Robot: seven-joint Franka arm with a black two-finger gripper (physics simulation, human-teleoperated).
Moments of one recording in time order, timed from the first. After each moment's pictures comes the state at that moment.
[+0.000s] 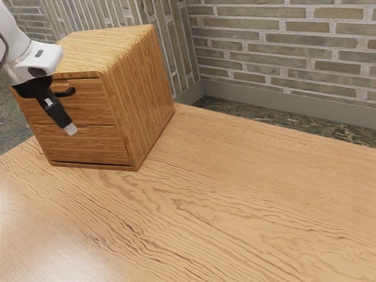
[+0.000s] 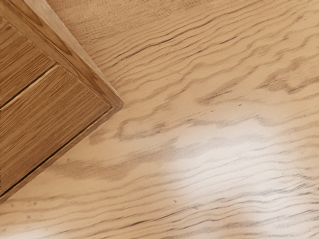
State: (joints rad) arm 0.54 -0.21 -0.08 -1.75 -0.10 1.87 0.84
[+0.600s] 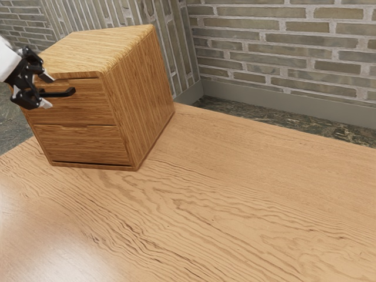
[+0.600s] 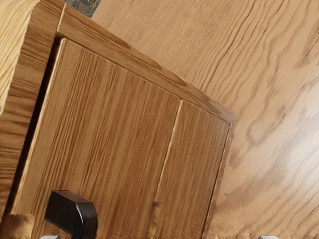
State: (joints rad) arm 0.61 -0.13 -0.01 -1.67 -0.19 2.08 1.63
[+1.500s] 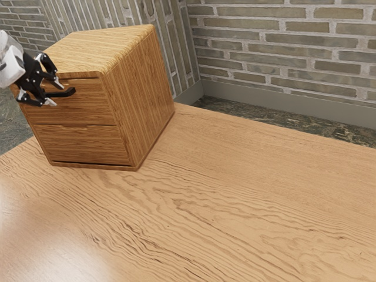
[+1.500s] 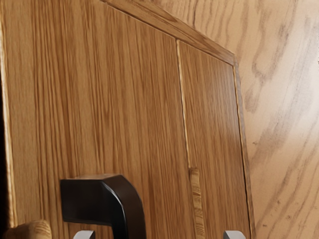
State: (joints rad) arm 0.64 0.07 -0.01 -1.49 -0.20 2.05 1.98
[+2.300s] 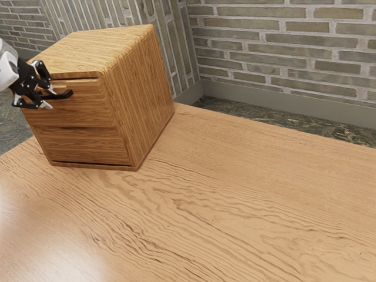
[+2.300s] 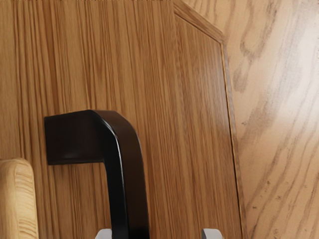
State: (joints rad) arm 0.68 0.10 -0.01 -1.48 -0.22 2.04 2.04
